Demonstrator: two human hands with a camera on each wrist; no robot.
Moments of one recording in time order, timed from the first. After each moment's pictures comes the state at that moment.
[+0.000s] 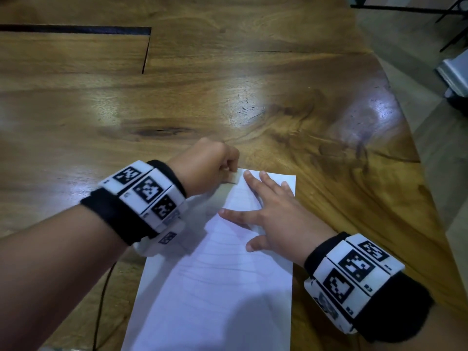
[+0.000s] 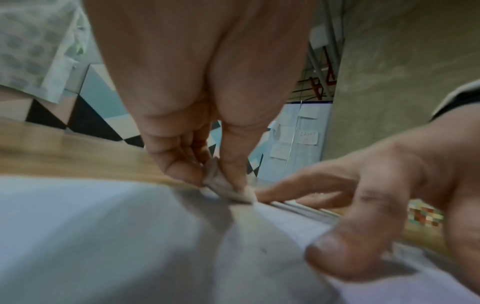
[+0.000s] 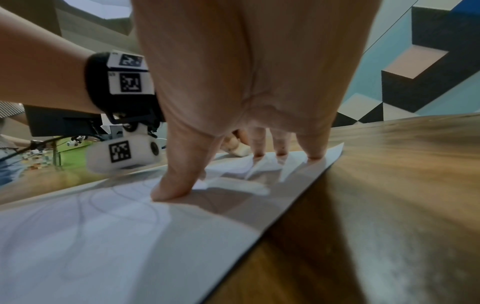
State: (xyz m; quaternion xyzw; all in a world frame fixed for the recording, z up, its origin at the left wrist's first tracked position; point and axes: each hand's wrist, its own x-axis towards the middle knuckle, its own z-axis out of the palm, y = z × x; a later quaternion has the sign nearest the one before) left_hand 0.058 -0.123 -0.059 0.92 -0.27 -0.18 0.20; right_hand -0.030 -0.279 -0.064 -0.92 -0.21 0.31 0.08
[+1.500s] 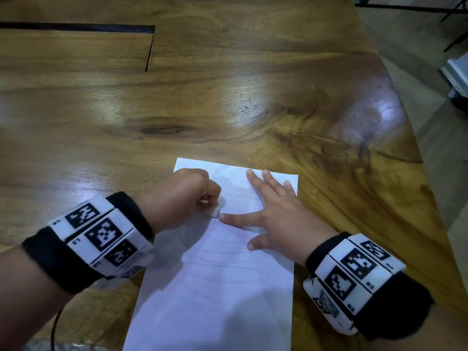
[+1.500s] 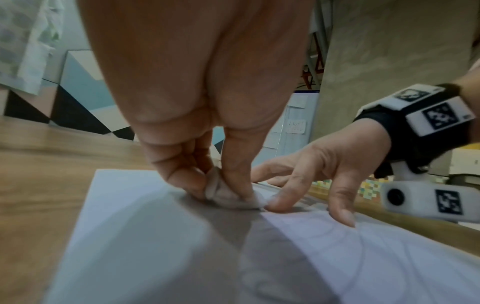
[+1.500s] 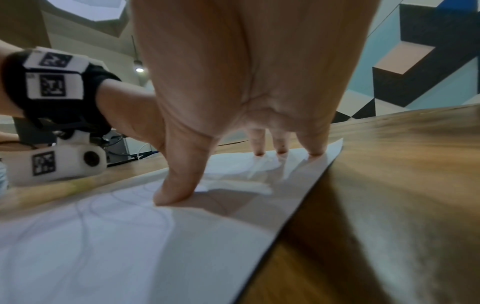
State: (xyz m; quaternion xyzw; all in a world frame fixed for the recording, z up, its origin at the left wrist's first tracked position) left_hand 0.018 -0.087 -0.059 0.91 -0.30 -0.22 0.18; right_hand -0.032 -0.277 -0.066 -0.92 -0.21 0.31 0.10
